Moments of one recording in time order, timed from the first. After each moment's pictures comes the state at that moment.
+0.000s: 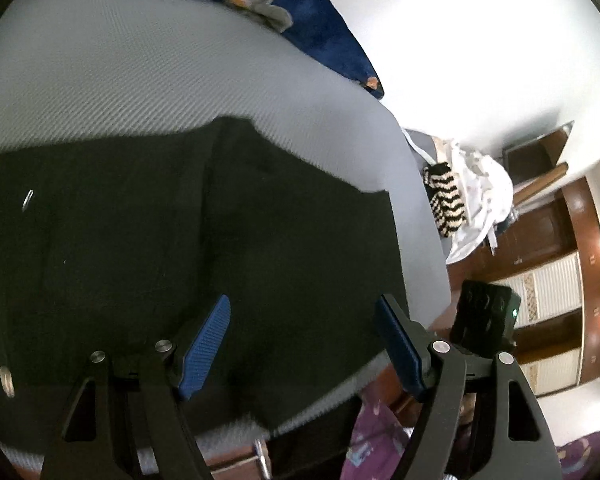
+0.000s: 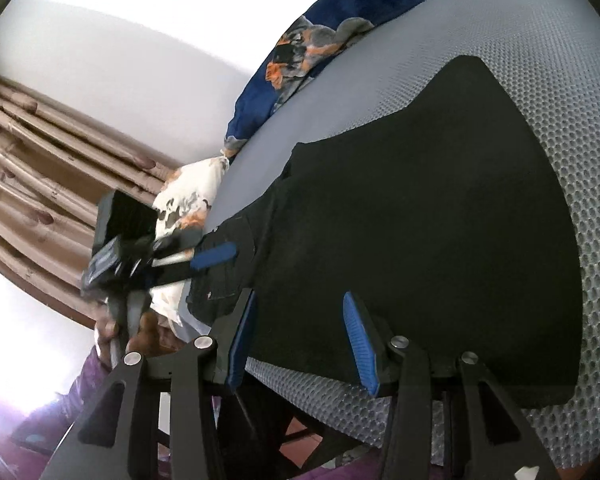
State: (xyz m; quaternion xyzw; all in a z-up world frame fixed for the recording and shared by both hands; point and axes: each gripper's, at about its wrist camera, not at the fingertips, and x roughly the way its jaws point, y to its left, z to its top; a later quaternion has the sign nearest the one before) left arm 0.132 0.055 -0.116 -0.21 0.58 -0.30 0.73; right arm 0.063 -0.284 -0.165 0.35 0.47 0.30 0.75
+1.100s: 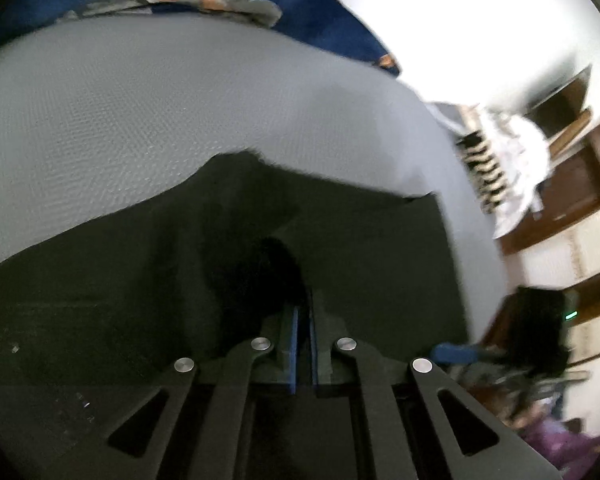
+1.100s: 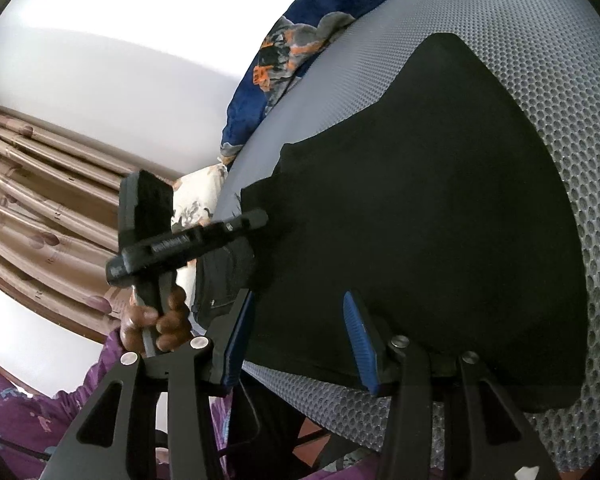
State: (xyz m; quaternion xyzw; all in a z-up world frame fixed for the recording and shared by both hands) left arm 0.166 0.027 -0.143 -0.09 0.58 -0.28 0.76; right arm 0.062 -0.291 -0.171 0.38 0.48 0.30 0.73
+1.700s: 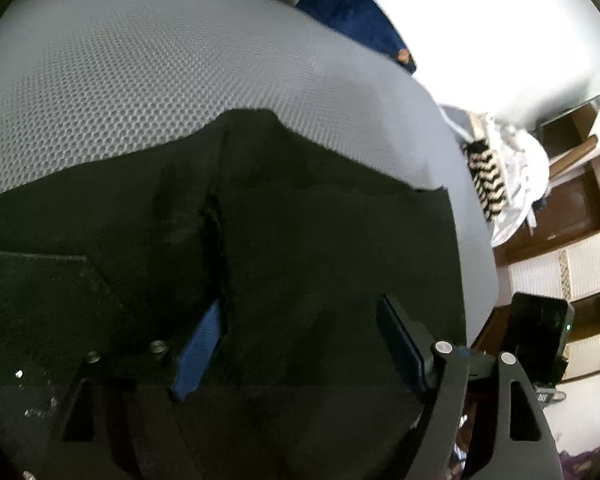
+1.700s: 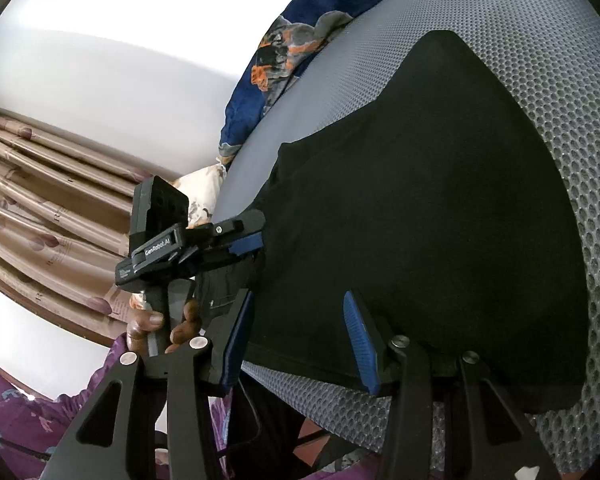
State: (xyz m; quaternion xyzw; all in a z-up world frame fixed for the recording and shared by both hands) left arm 0.164 0.033 -0.164 -0.16 0.60 -0.28 0.73; right arm 0.061 -0.290 -0.172 0.38 0.48 0.30 0.73
